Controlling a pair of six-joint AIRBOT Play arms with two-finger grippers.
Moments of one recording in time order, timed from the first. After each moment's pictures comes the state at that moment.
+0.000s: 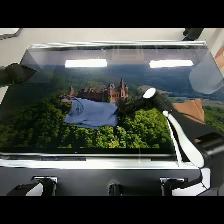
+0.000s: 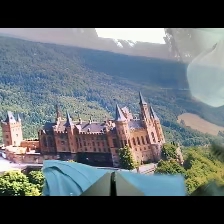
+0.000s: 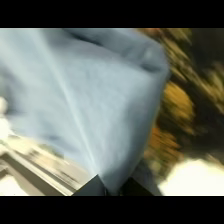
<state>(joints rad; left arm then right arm) 0.15 -1.04 1.42 0.95 -1.12 -1.33 0.25 -1.69 1.35 -0.65 1.08 1.67</state>
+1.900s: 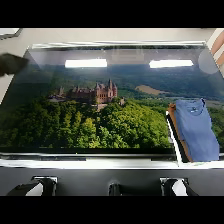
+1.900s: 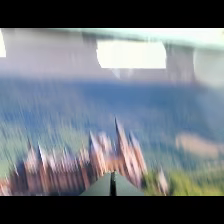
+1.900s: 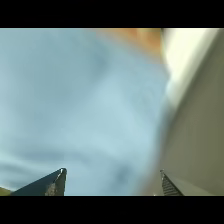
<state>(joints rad) 0.15 -1.04 1.51 0.96 -1.03 -1.29 -0.80 -0.99 1.15 -1.51 1.53 1.84</state>
